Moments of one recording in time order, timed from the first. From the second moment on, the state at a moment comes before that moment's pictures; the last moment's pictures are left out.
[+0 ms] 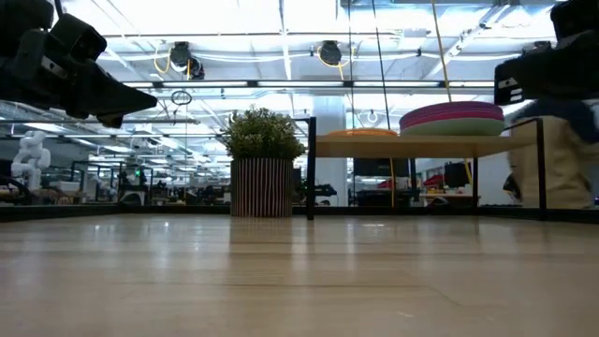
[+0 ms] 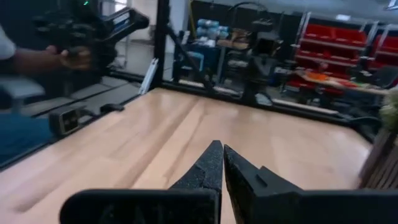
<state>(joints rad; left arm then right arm) -0.16 0.41 0.01 0.29 -0.25 -0.02 0.22 0.04 0.02 -0.04 0.02 -0.14</state>
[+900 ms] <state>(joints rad) -0.16 0.41 0.01 0.29 -0.25 -0.01 0.10 0.00 0.02 -0.06 0.00 -0.16</state>
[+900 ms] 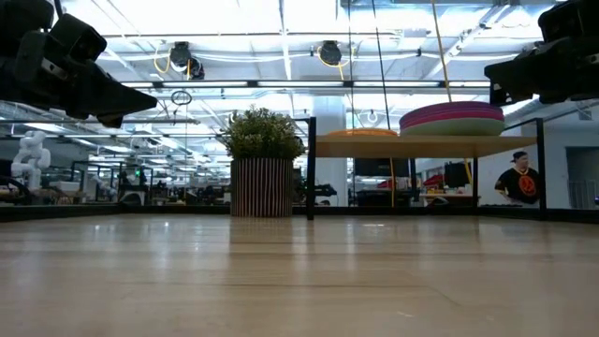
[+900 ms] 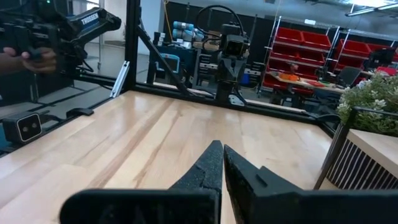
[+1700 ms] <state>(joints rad) -0.16 0.32 0.01 0.28 -0.20 0.05 0.10 0.00 0.02 0.07 0.00 -0.14</state>
